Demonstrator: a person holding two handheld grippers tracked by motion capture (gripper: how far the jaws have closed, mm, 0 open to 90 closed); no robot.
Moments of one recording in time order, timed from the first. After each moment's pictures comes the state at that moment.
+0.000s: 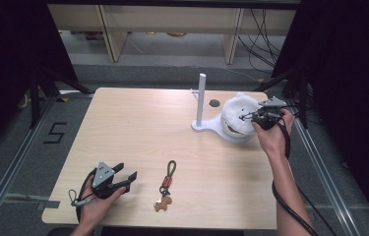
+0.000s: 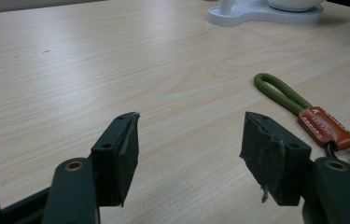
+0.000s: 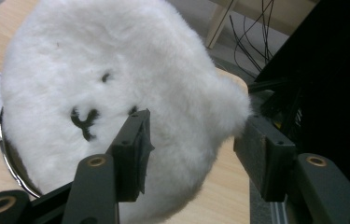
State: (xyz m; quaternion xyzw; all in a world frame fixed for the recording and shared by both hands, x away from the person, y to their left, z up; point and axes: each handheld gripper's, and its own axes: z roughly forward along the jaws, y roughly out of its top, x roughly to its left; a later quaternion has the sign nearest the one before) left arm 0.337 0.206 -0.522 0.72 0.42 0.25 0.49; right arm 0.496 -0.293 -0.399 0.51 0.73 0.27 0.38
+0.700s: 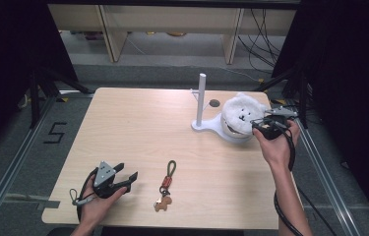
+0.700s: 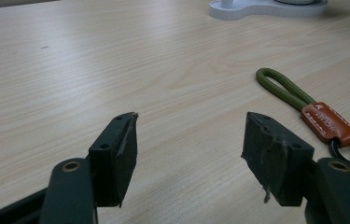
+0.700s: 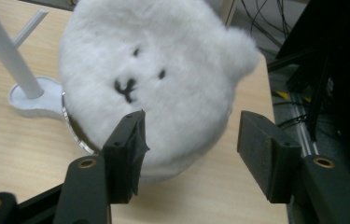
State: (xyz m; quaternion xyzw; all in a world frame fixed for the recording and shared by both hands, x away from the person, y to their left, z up) left arm 0.339 0.204 -0.522 0.73 0.42 0.24 0.48; right arm 0.454 -0.293 -0.399 0.57 0.69 0.32 0.32
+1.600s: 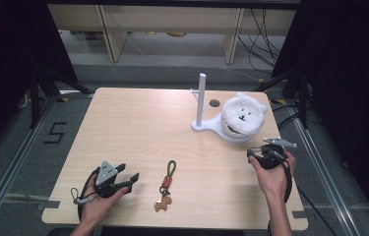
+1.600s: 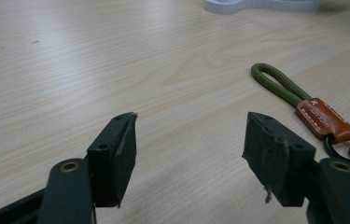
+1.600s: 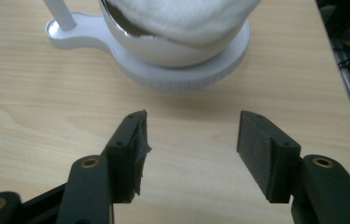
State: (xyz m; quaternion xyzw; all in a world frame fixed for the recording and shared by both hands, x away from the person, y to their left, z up) left arm 0.340 0.201 -0.521 0.74 0.42 0.23 0.48; right arm 0.393 -0.285 -0.451 0.61 0.68 0.32 0.24
